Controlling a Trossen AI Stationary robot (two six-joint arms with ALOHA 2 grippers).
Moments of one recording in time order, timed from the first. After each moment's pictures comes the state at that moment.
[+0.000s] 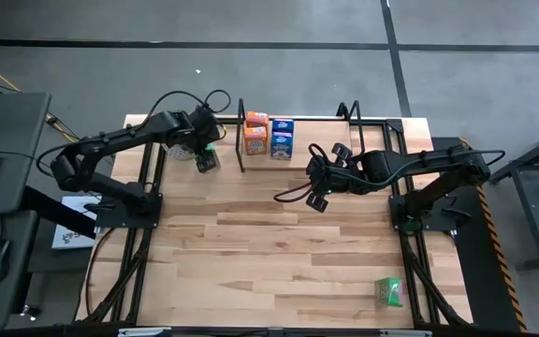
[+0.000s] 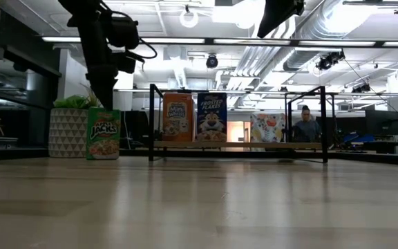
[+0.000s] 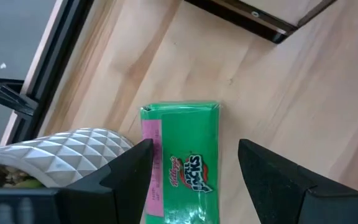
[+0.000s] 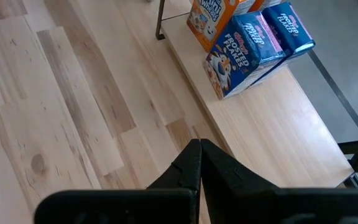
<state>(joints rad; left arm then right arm) 0.62 1.34 1.02 -0.91 -0.12 0.20 0.14 1.48 1.49 -1.08 0.51 0.42</state>
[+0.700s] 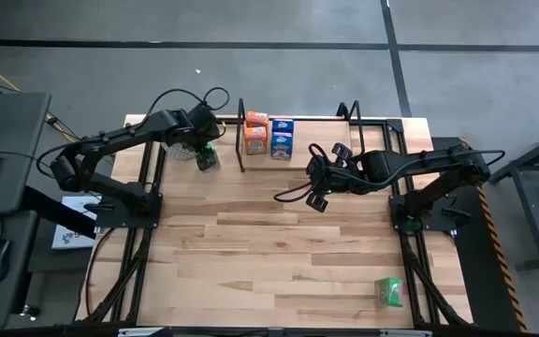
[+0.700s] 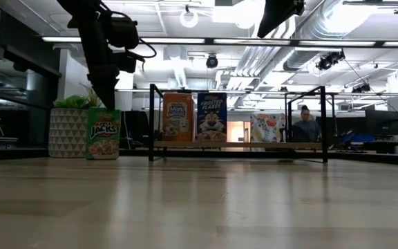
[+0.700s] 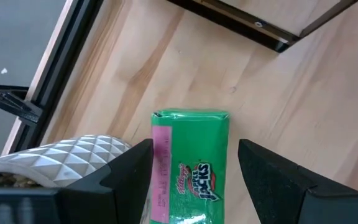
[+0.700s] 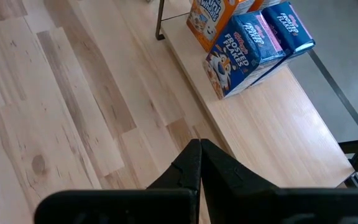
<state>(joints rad) 0.65 1.34 1.02 -0.89 -0.11 0.22 0.14 1.48 1.49 -1.08 0.51 0.43</state>
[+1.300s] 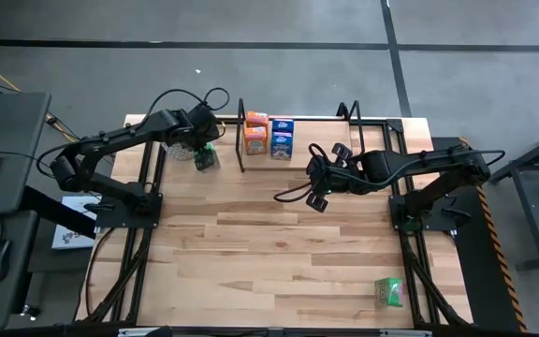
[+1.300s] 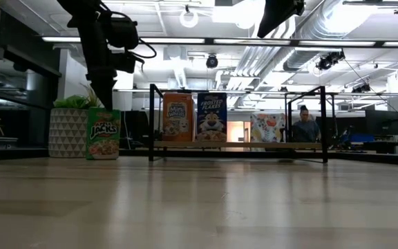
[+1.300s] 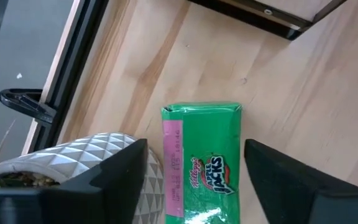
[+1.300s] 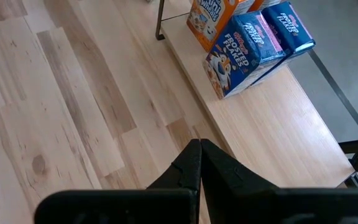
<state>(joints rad) 0.65 1.34 1.02 -0.90 -0.14 0.28 0.14 1.48 1.49 -1.08 0.51 0.43</state>
